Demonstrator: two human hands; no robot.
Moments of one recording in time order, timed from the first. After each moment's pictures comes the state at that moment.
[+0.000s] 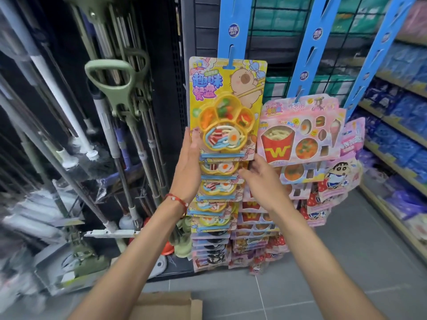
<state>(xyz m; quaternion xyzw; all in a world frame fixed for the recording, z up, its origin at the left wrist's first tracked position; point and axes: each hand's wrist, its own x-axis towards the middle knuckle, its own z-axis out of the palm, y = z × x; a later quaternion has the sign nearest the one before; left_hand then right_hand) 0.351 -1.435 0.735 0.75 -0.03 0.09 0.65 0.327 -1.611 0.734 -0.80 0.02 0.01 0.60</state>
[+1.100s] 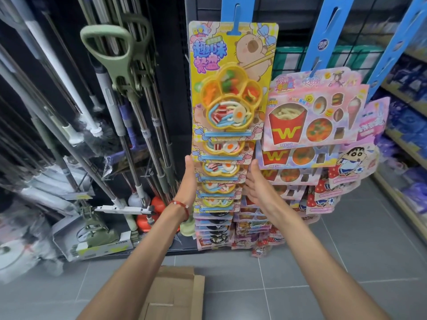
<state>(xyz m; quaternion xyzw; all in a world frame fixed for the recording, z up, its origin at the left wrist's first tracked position) 0.338 -1.435 0.640 0.69 0.10 -0.08 0.72 0.319 -1.621 0.680 -0.74 0.10 0.20 0.64</state>
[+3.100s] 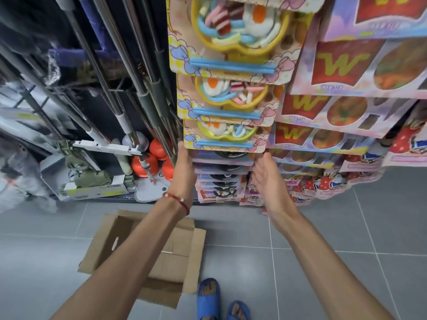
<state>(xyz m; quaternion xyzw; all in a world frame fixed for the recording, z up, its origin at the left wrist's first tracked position) 0.325 -1.445 0.411 0.61 0.28 -0.03 0.74 0.313 -1.618 0.437 -0.69 0.11 0.18 0.69</state>
